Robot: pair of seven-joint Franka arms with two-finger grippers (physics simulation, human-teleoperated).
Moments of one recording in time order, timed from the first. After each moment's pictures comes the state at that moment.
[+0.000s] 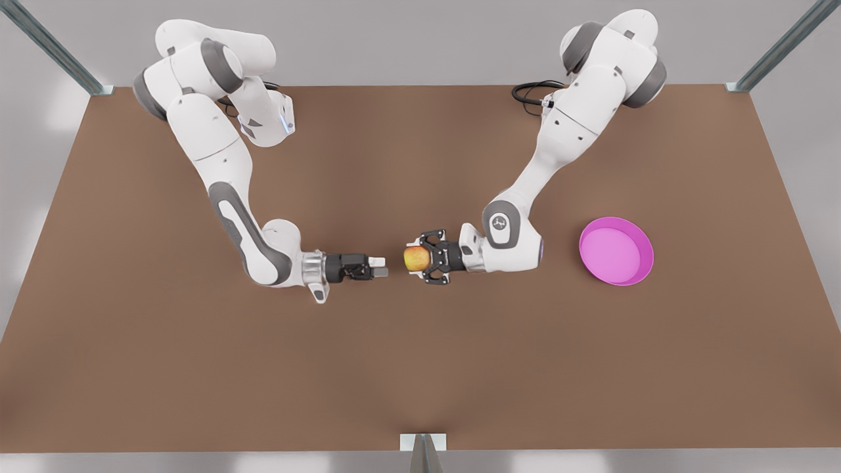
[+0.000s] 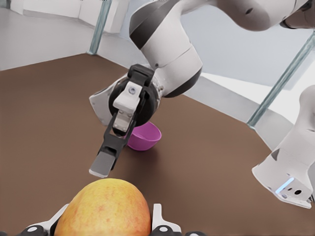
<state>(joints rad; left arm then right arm) -0.36 0.67 -0.28 -1.69 -1.46 2.32 1.80 0.09 0.71 0.30 -1.83 1.74 1.89 -1.01</state>
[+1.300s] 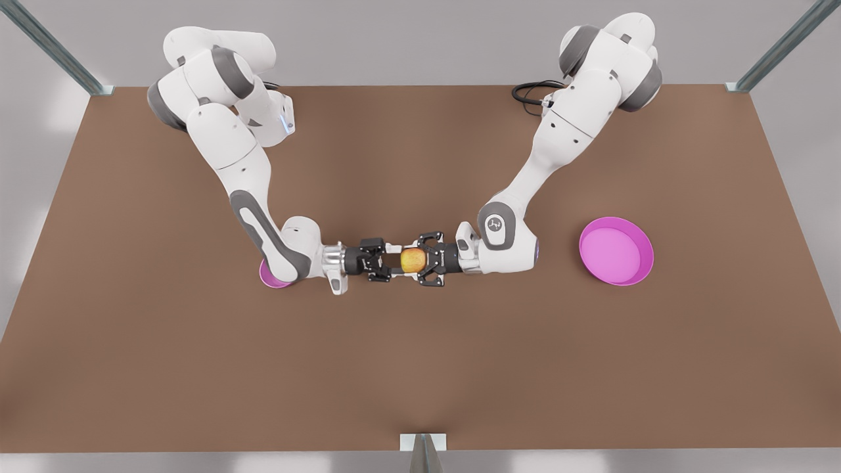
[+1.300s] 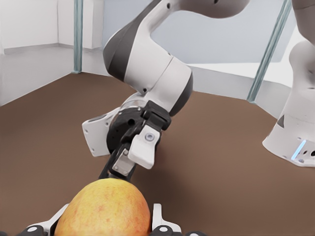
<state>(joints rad) -0.38 0.70 -0.28 -1.66 -1.47 2.34 2.04 0.15 0.77 0.32 -1.85 1.88 1.86 -1.52</state>
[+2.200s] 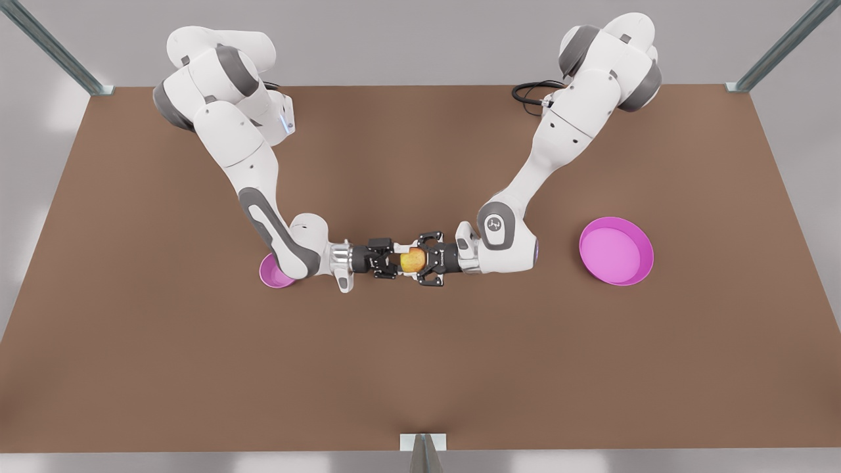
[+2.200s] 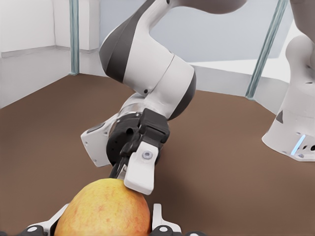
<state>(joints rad) -0.38 0.70 -0.28 -1.66 -1.47 2.34 2.07 0.18 0.77 0.32 -1.84 1.89 1.93 -1.42</state>
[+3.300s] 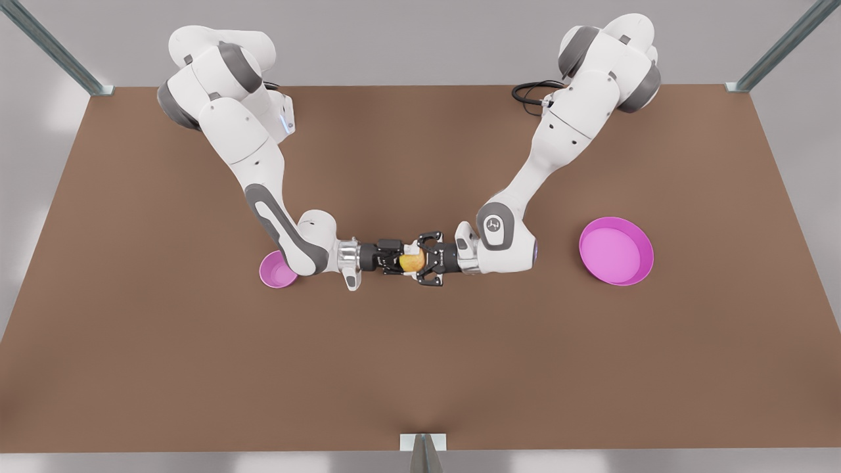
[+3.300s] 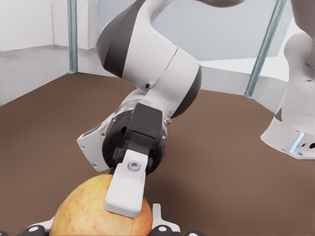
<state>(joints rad) -0.38 0.70 -0.28 -1.66 -1.46 2.34 2.08 0.21 0.76 0.34 -1.82 1.93 1.98 -1.33</state>
